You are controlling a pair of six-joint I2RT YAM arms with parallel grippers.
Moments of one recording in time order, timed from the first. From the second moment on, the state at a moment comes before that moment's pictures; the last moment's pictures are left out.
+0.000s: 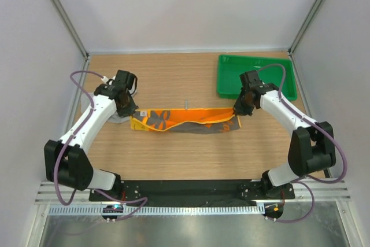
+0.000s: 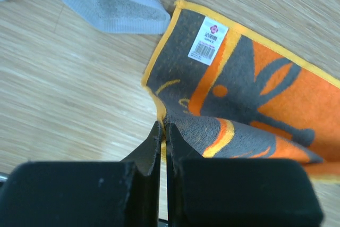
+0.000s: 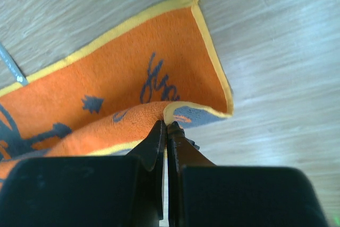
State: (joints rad) left arm -0.27 1.37 1.17 -0.94 -0.27 -0.69; right arm 0.27 1.48 1.08 -0.74 0.04 0.75
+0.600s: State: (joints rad) left arm -0.21 1.71 1.37 -0.93 -0.27 -0.66; right arm 0.19 1.67 1.19 -0.70 -0.01 0.69
